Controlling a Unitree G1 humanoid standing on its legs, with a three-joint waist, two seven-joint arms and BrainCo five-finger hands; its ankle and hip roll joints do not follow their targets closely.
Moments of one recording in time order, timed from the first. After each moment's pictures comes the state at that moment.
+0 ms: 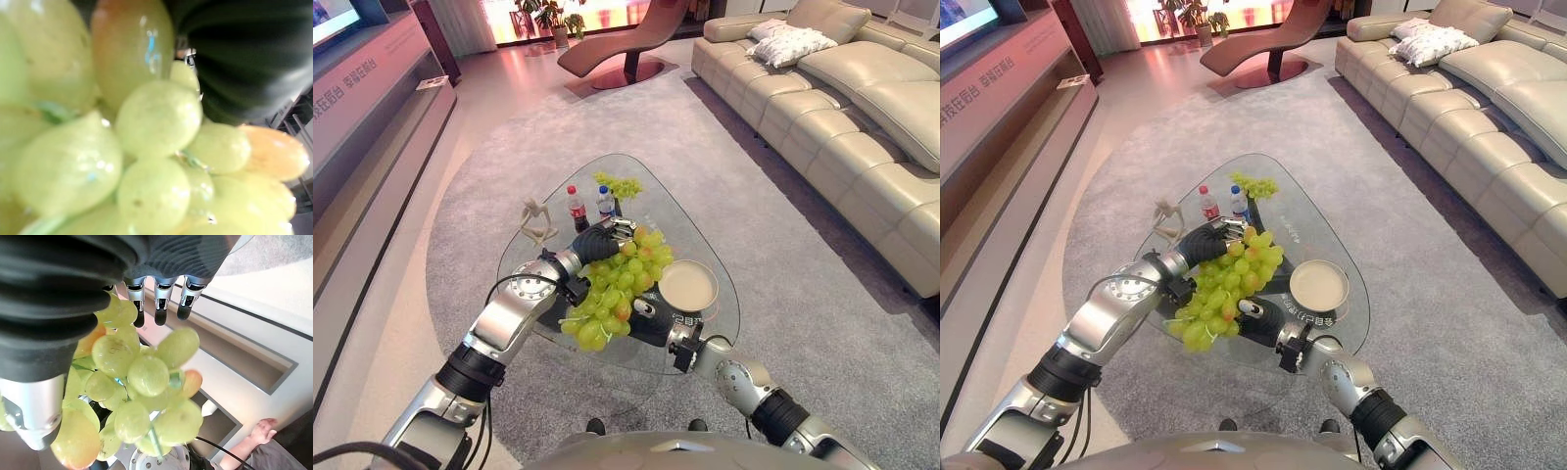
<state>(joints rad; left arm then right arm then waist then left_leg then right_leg) -0.27 0.48 -0.38 -0.14 -0.36 0.24 -0.26 -0.12 -0.27 0.61 0.28 0.97 0.15 0.59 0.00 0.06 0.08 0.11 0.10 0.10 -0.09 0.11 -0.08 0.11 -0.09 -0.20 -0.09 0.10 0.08</state>
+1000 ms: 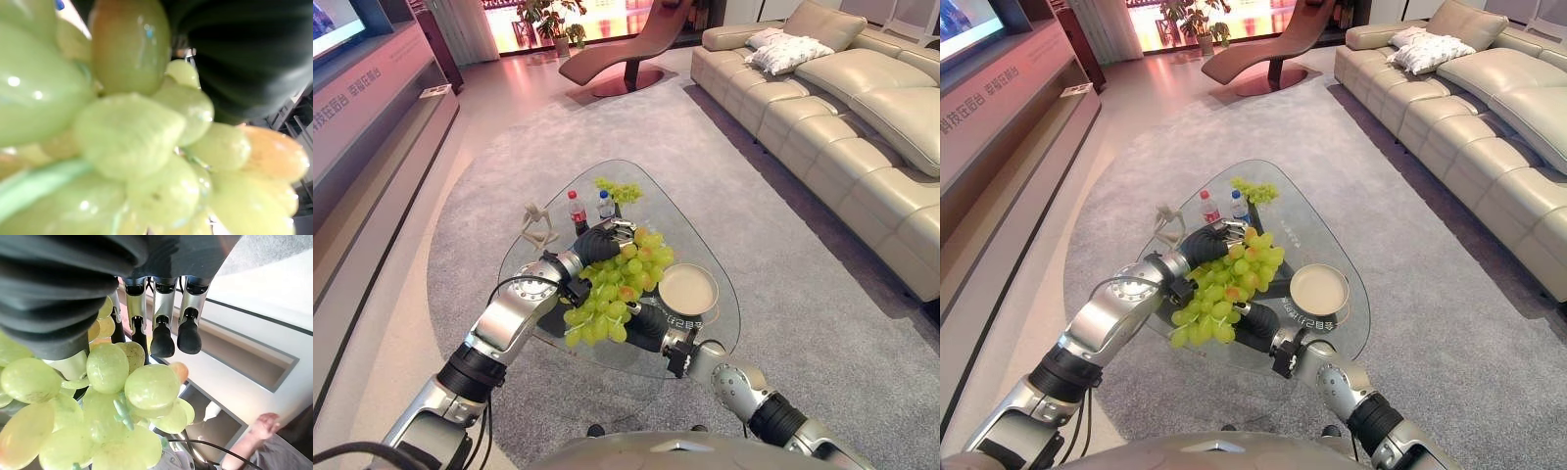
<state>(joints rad) -0.27 0.48 -0.39 -0.14 -0.37 0.27 -0.25 -0.11 -0.26 0.64 0.25 1.03 0.18 0.48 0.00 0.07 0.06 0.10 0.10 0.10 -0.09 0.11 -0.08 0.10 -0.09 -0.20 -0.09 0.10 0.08</state>
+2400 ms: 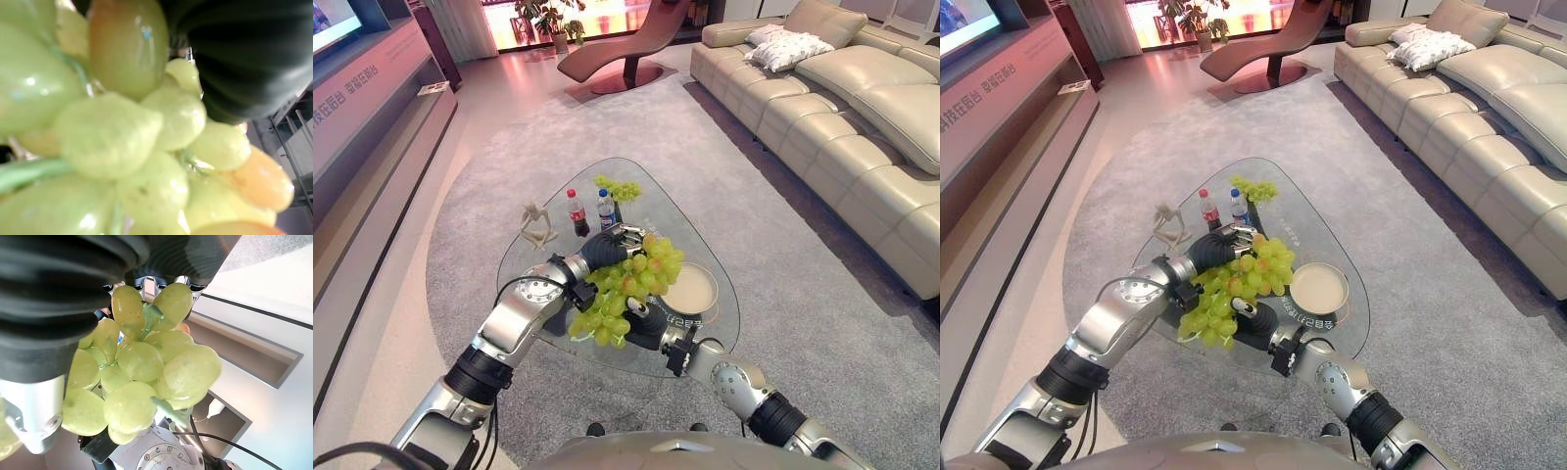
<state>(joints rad) -0.27 0.44 -0.40 -0.14 -0.37 0.28 -0.29 -0.11 -0.26 0.63 0.23 1.04 0.19 0.49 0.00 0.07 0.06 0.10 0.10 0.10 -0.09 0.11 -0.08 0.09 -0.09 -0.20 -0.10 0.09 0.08</state>
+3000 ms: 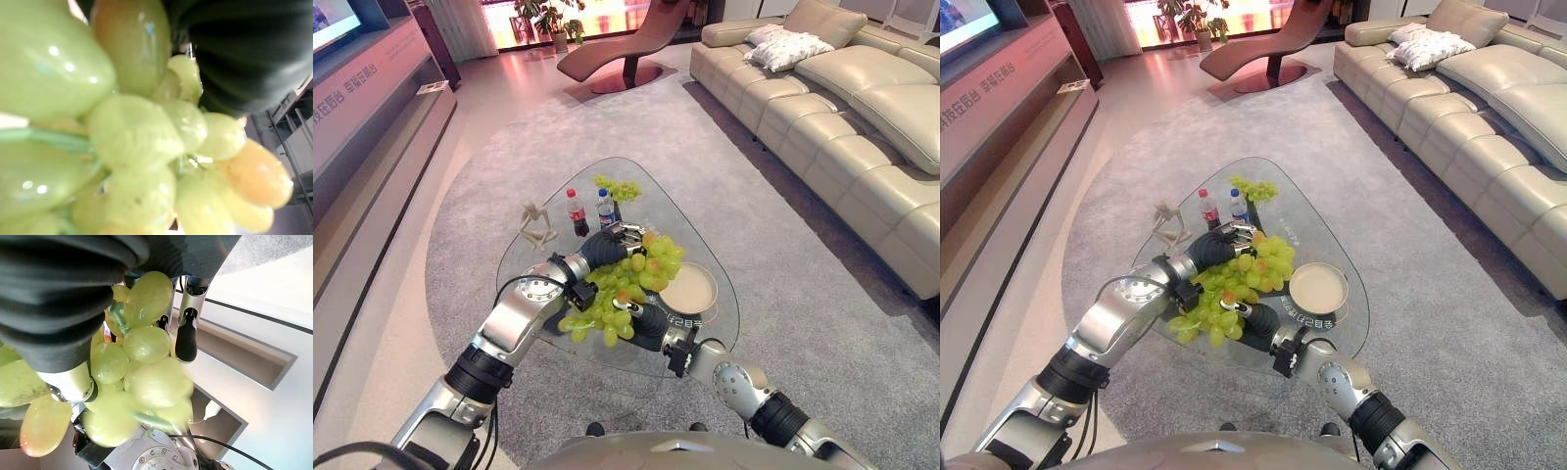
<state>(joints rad) -0.27 0.44 -0.40 -0.14 -0.37 0.28 -0.29 -0.11 -0.27 0.63 0.23 1.04 0.20 0.49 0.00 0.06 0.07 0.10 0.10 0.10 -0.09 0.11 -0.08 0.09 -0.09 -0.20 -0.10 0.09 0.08</state>
